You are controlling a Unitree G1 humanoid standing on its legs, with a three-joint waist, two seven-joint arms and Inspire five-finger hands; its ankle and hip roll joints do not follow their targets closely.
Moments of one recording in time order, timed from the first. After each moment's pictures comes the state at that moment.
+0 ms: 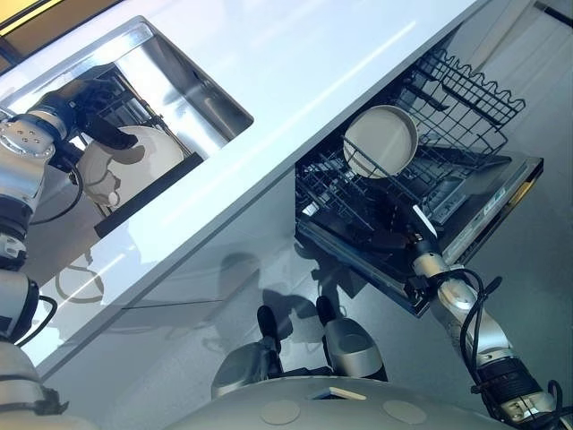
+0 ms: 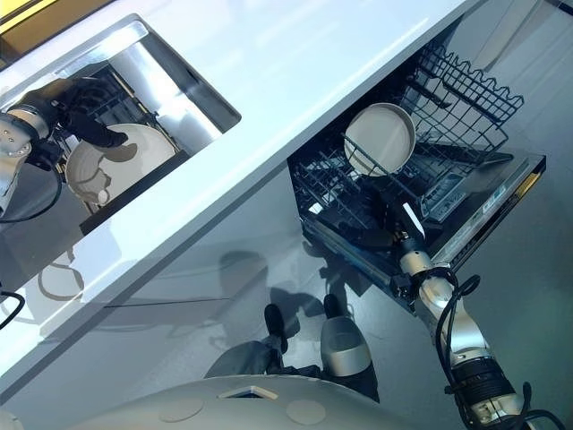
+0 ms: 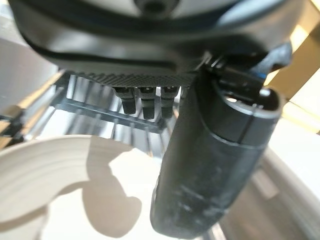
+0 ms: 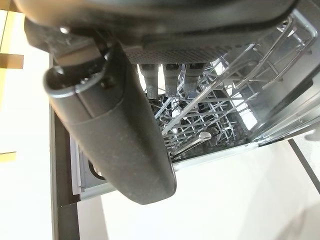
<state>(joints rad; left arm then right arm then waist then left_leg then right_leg) -0.86 1.07 -0.48 0.77 -0.17 0.16 -0.20 0.08 -0.57 0.21 0.11 0.45 -0.09 0.02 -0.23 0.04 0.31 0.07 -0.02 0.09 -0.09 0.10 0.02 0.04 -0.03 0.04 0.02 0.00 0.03</state>
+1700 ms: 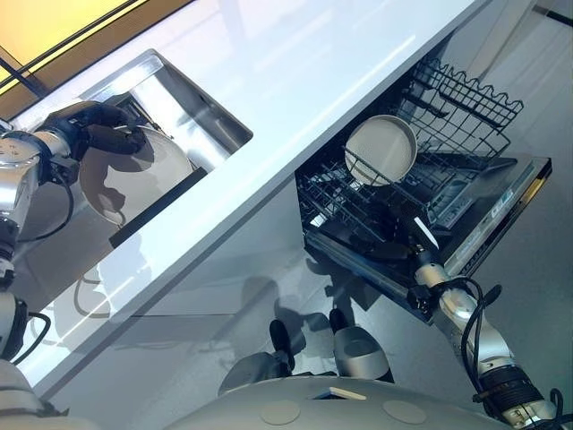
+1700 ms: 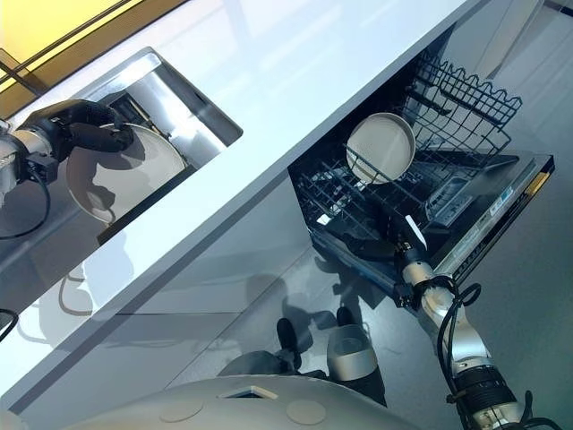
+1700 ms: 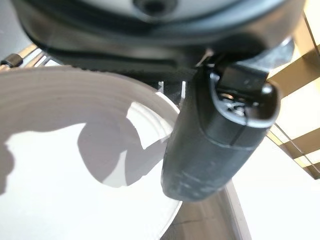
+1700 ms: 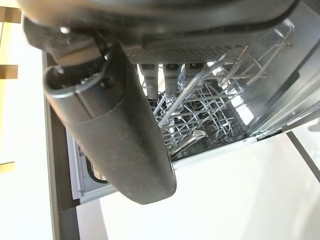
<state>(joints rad) -0.71 1.10 -0.32 0.63 -0.49 0.27 -0.40 0.12 -0.57 0.20 0.15 0.44 -0.09 0.03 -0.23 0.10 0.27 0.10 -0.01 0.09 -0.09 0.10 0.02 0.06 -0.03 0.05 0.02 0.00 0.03</state>
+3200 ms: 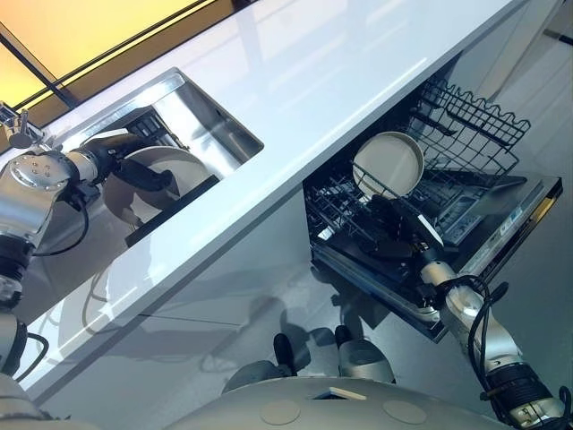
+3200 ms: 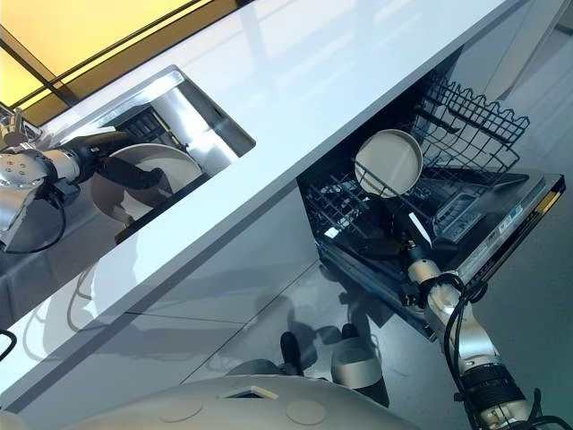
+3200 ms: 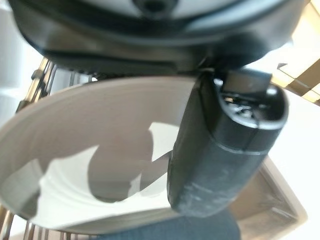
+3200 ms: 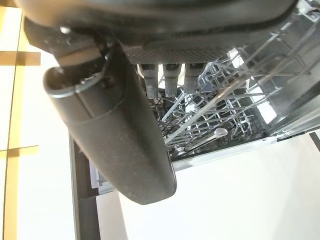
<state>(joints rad) -0.59 1.11 -0.35 0.49 -0.22 0.14 -0.47 0.11 -0.61 0.20 0.15 0.45 -0.09 0.05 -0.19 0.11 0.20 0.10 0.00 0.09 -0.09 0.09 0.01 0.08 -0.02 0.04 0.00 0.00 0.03</state>
